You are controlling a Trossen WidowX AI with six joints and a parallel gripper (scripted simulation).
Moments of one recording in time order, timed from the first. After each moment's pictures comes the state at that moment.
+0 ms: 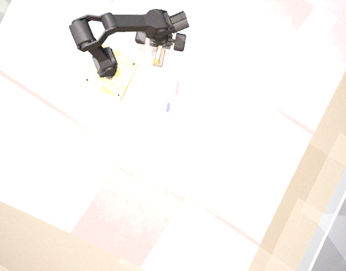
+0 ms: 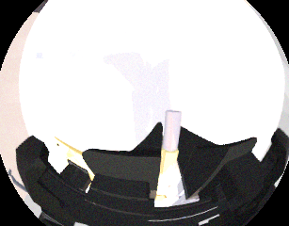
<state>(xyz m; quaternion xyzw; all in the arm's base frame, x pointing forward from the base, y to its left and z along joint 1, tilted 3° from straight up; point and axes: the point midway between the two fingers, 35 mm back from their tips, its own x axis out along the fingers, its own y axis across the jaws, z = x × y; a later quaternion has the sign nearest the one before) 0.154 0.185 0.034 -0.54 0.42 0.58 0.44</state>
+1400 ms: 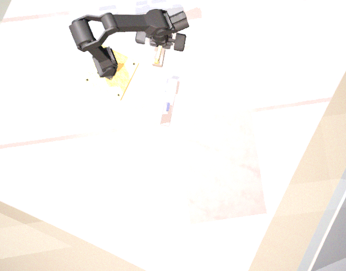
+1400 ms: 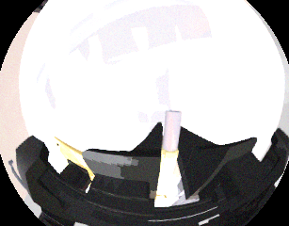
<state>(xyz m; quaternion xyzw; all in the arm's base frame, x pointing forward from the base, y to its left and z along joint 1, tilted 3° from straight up) 0.154 0.185 0.034 -0.54 0.42 0.58 0.44</state>
